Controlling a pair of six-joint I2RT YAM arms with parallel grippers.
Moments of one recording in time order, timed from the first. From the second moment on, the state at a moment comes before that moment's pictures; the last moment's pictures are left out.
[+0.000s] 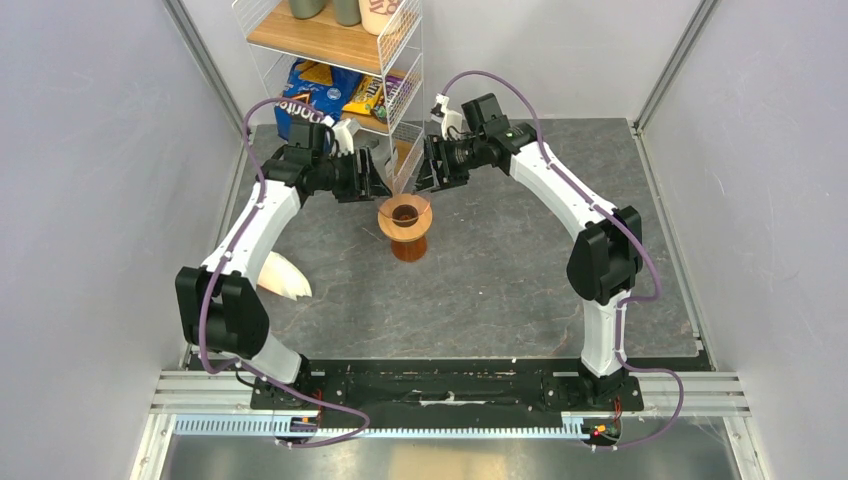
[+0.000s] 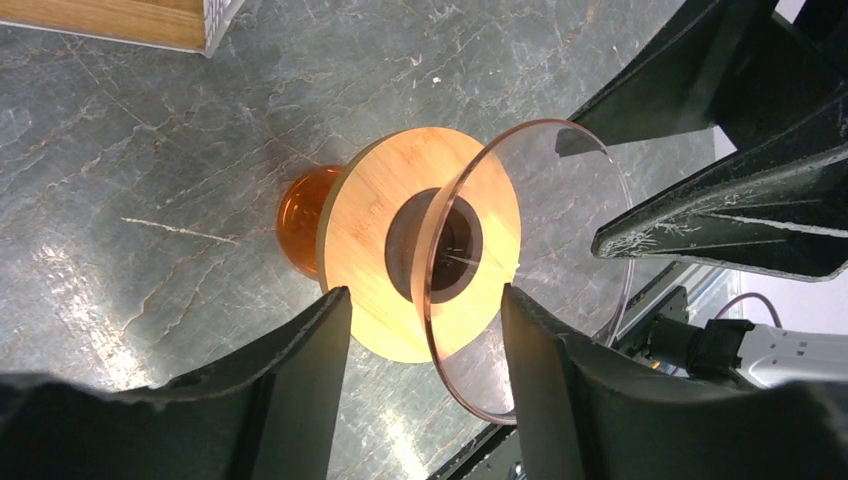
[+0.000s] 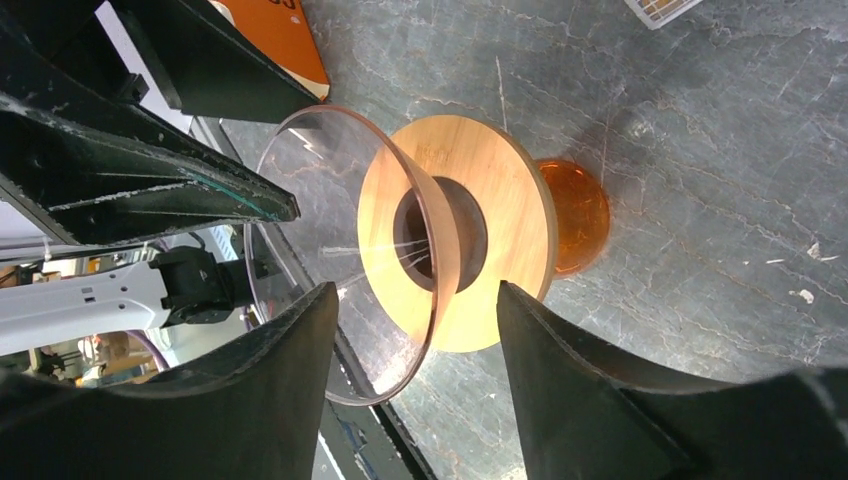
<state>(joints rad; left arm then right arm) -0.19 1.56 1.39 -0.63 0.55 -0.28 0.50 2.02 1.93 -0.70 -0.66 0.29</state>
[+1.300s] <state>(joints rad) 0.06 1.38 1.59 -1.54 0.43 1.15 0.59 1.53 1.59 -0.72 -0.69 0.05</state>
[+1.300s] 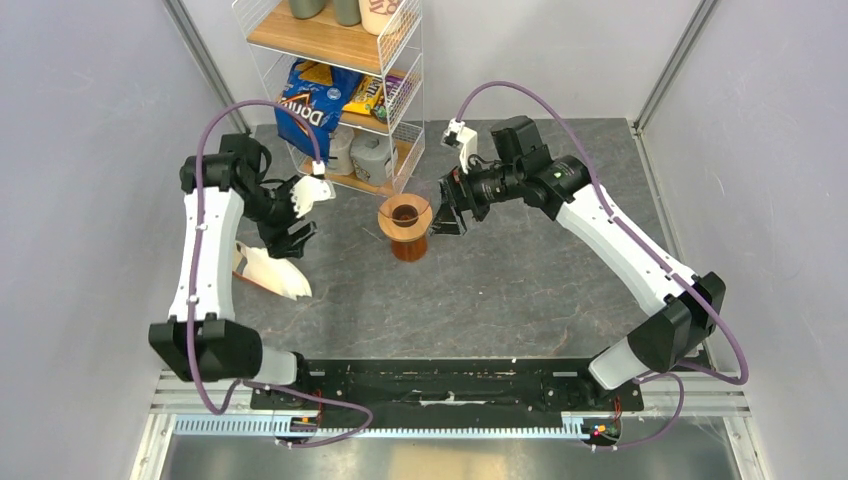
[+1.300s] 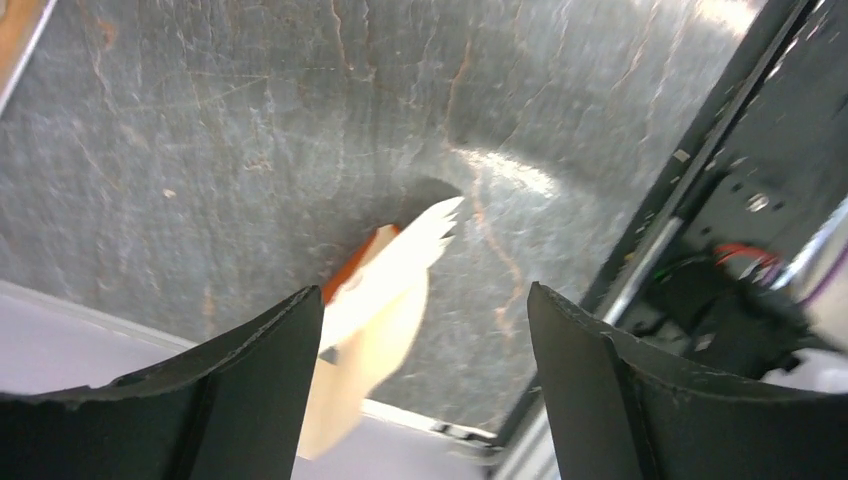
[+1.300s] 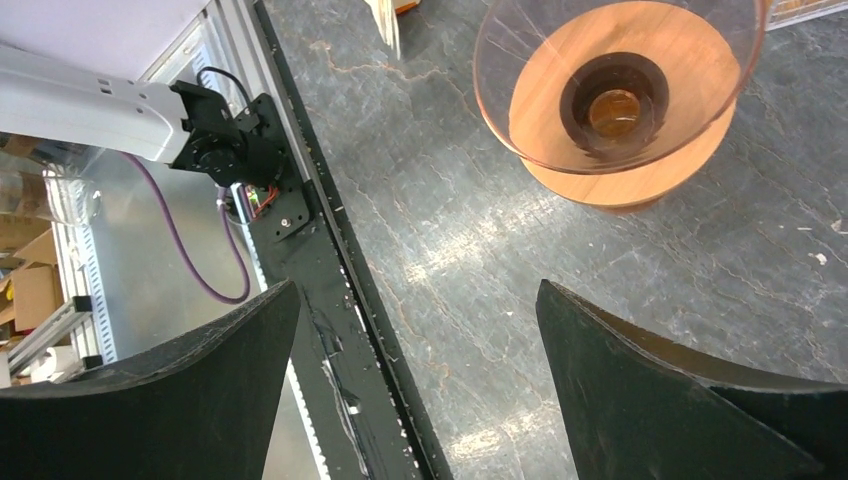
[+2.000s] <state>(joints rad) 0.12 1.67 1.52 -1.55 0.27 1.82 0.59 1.45 1.51 -0.74 -0.62 -0.03</state>
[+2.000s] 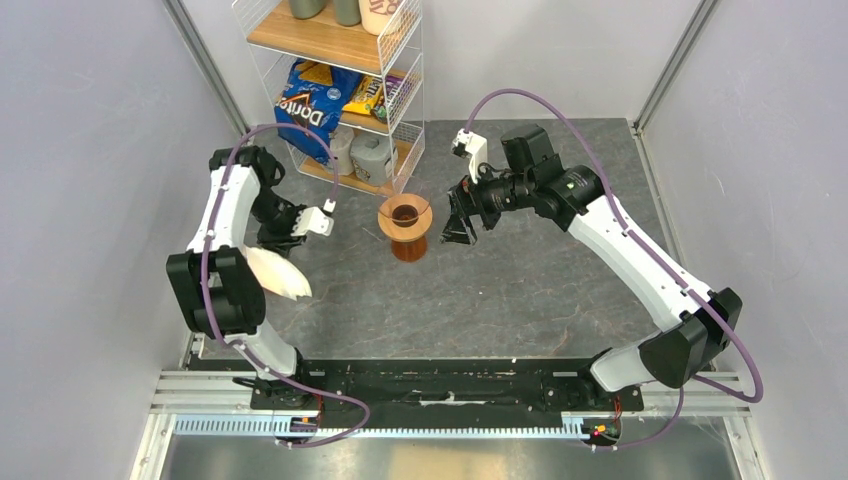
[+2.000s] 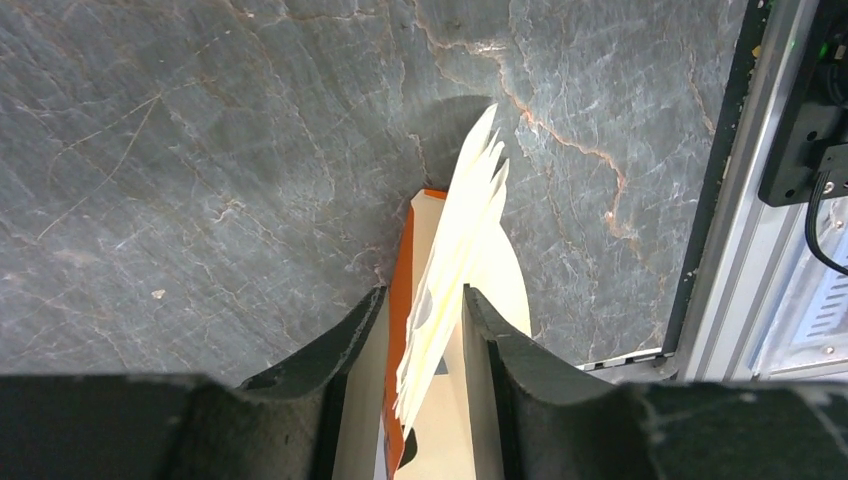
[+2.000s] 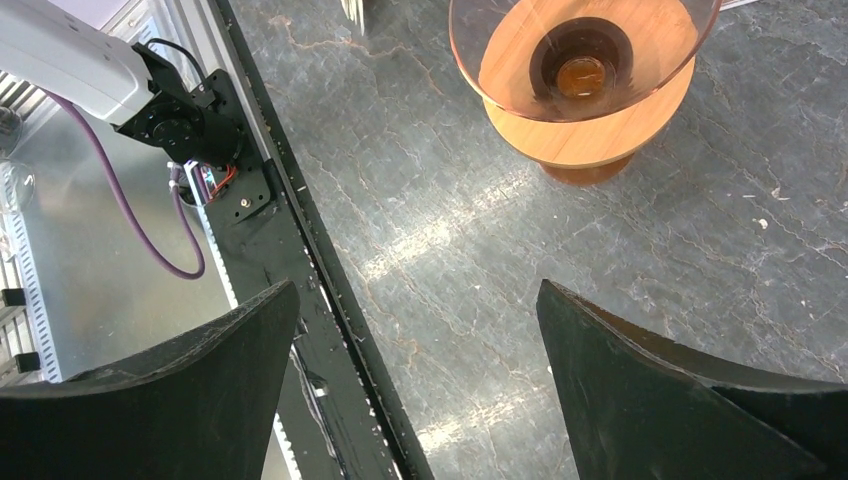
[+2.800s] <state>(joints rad) 0.13 1.75 1.49 -1.55 0.23 1.82 0.59 1.45 1.51 -0.75 -0.62 -0.04</state>
